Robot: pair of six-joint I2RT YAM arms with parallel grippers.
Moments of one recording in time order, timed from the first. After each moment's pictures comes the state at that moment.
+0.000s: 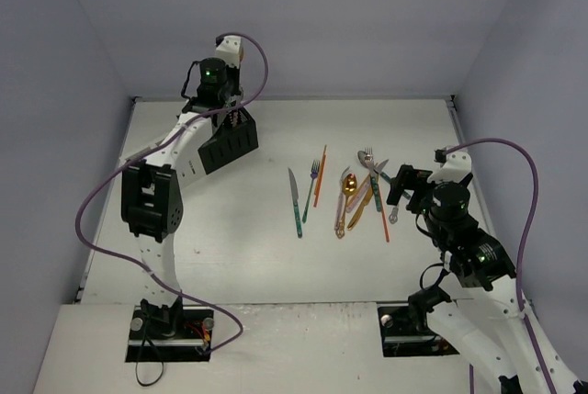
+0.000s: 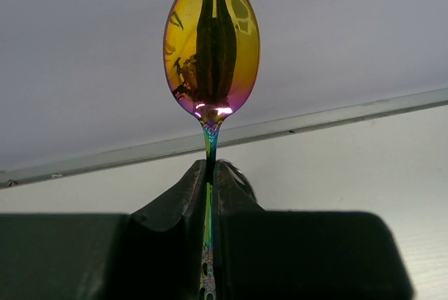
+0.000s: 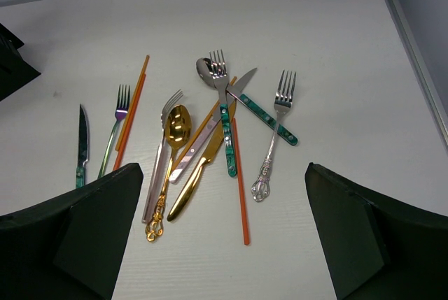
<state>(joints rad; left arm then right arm) -0.26 2.01 1.77 0.06 -0.10 0.07 0.42 0.62 0.82 -0.56 0.40 0.29</state>
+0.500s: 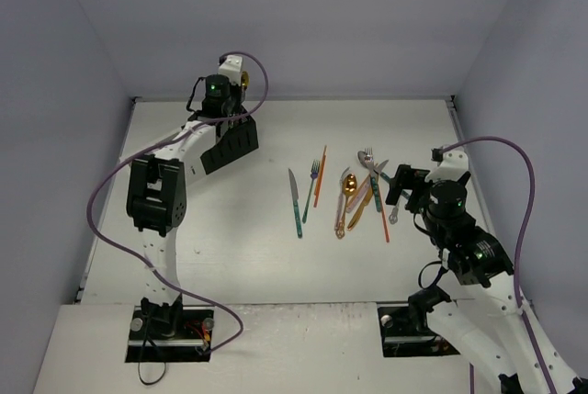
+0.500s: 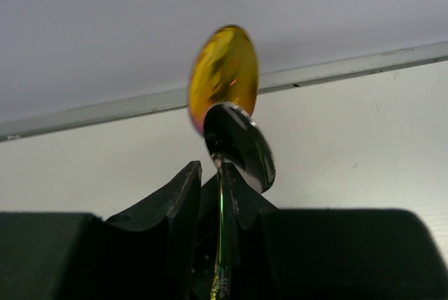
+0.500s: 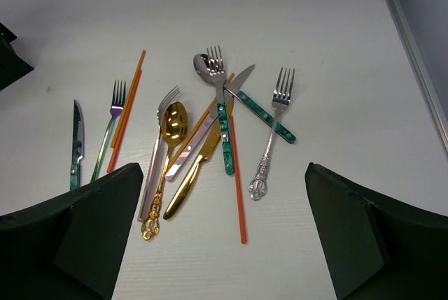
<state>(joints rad) -0.24 2.10 1.70 0.12 -0.08 0.04 0.42 0.64 0.82 -0.56 0.40 0.28</state>
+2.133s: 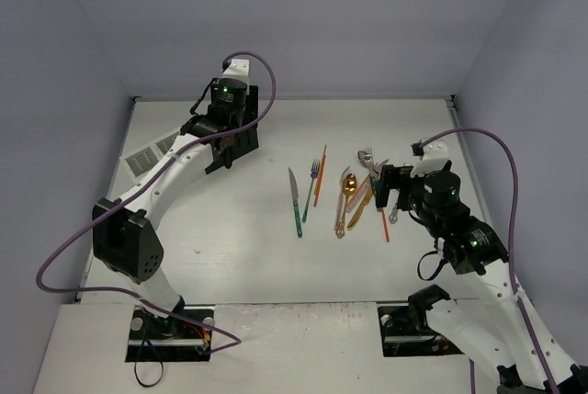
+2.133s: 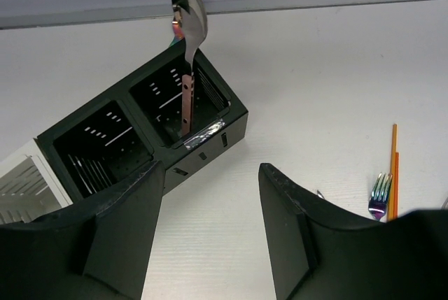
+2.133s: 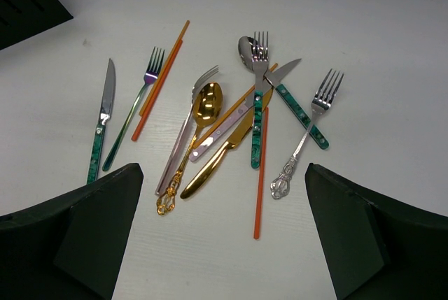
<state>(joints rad) -0.45 1.66 1.57 -0.39 -0.36 -0.17 0.42 0.72 0.86 -0.56 0.21 0.18</state>
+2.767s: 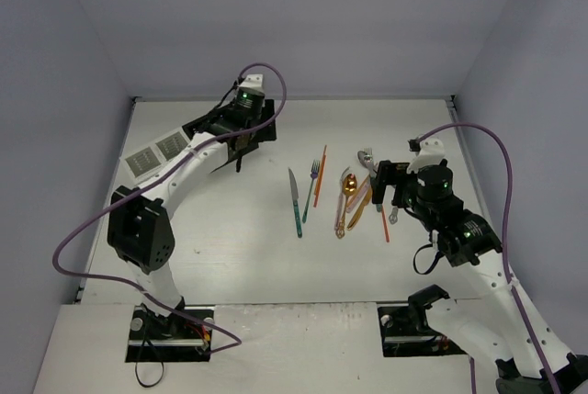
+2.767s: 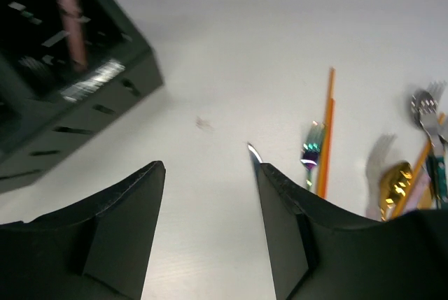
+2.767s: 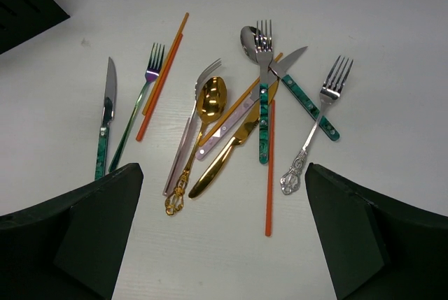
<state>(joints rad) -0.50 1.76 1.60 -0.49 -0.22 -0.38 0.42 0.77 0.87 -0.56 0.22 0.24</state>
